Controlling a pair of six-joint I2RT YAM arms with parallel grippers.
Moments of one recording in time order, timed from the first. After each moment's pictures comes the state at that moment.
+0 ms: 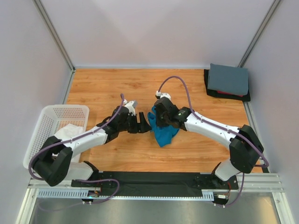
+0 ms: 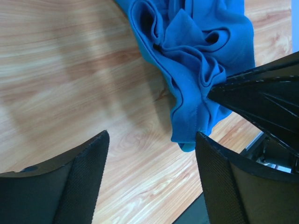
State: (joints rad) left arm -0.63 1.30 0.62 0.08 0.25 -0.65; right arm 0.84 1.55 1.14 -0.46 0.16 0.58
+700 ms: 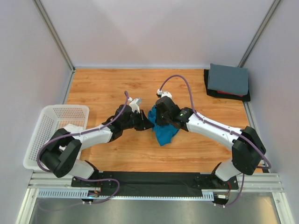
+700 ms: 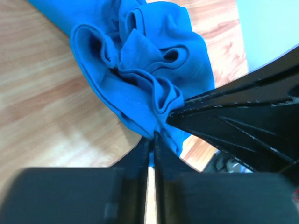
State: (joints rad) left arm -0.65 1.43 0.63 0.33 0.35 -0.74; right arm 0.84 1.53 1.13 -0.42 0.16 0.59
